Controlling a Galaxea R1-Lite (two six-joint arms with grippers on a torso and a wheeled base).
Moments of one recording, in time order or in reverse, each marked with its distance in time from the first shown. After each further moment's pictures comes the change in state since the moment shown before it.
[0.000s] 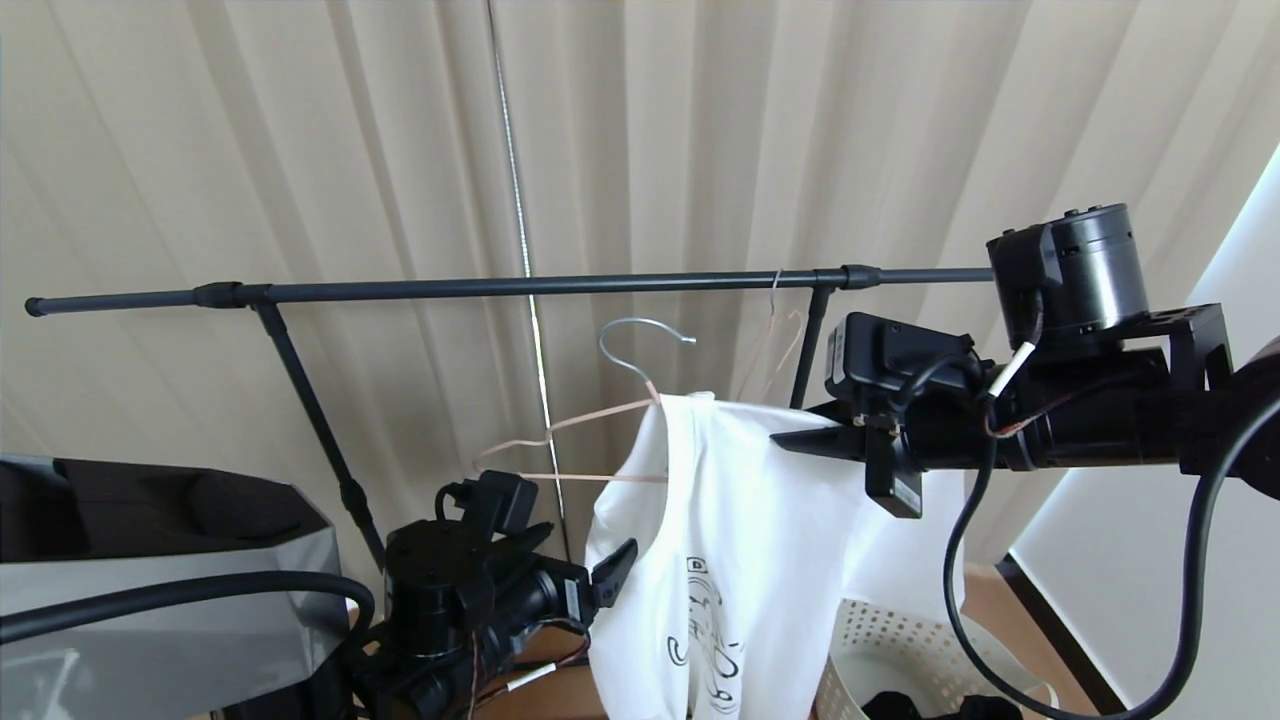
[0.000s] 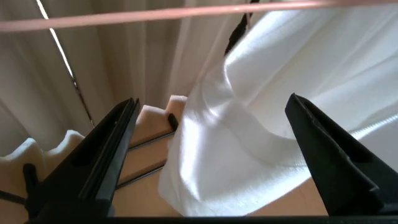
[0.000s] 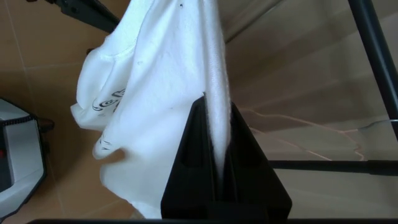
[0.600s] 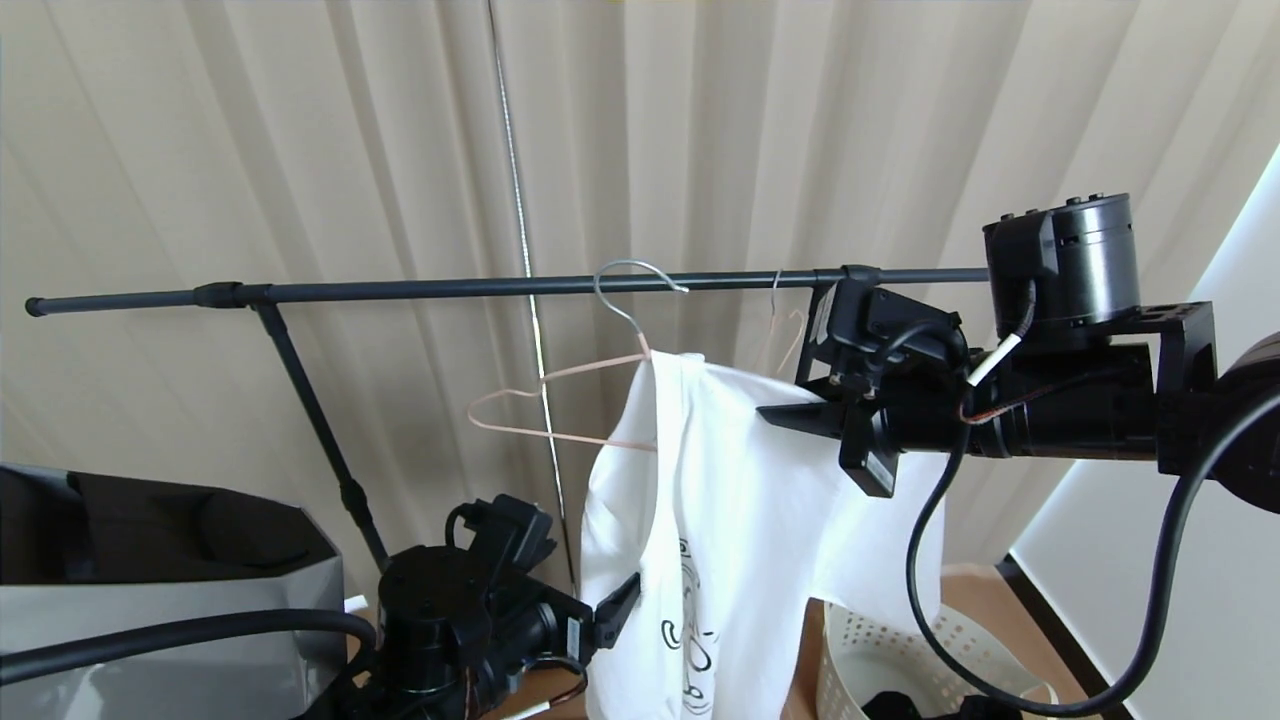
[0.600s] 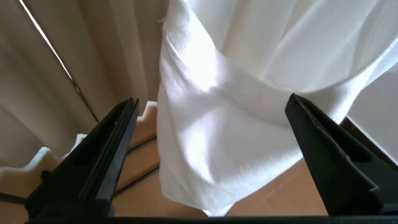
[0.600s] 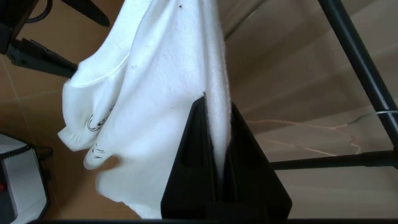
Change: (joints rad) left arm -0.034 0.002 0.073 -0.039 -0.002 0.118; right arm 0.026 0.013 0.001 -0.106 -0.059 0.124
